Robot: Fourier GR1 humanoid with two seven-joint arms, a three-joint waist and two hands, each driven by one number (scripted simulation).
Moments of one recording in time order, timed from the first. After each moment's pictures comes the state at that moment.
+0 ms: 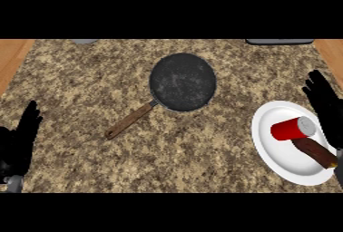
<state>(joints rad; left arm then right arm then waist) 0.01 0.59 -0.17 -1.47 0.29 0.43 0.11 -0.16 -0.58 0.09 -1.49 -0.39 -0.20 0.12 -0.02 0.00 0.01</state>
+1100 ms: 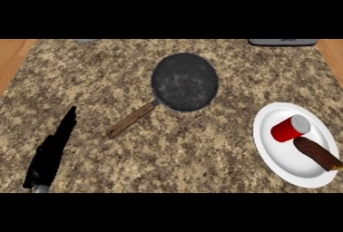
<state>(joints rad) 0.04 0.54 -0.33 -1.57 0.16 0.35 0.09 0.03 -0.87 -0.15 -1.25 -0.37 0.06 0.05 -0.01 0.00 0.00</state>
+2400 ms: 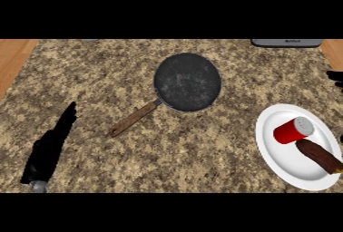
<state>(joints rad) 0.03 0.48 -0.25 -1.59 0.09 0.26 0.14 -0.41 -0.92 0.08 -1.25 -0.27 0.57 0.57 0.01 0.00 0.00</state>
